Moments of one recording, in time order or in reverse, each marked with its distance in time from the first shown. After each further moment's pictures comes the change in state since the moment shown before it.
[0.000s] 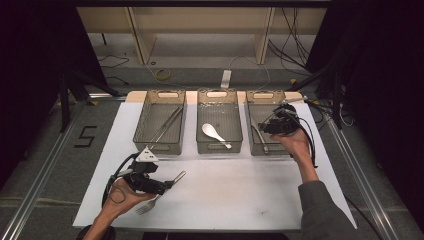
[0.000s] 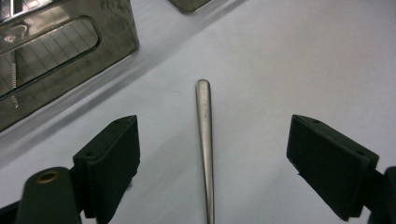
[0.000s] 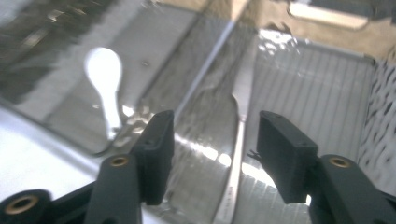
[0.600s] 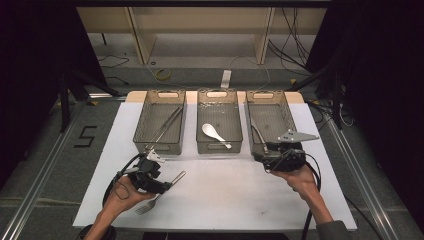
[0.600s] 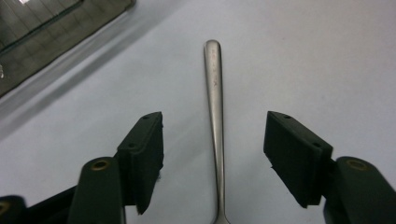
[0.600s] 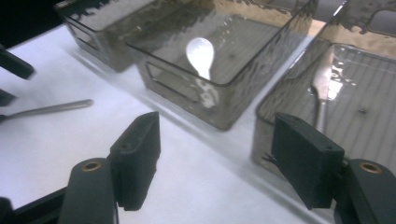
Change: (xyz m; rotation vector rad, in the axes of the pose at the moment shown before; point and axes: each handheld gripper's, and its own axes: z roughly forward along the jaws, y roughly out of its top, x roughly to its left) left arm -0.002 0.005 0.015 0.191 0.043 0.028; right arm 0.049 -0.081 -0.045 -0.182 0.177 -0.125
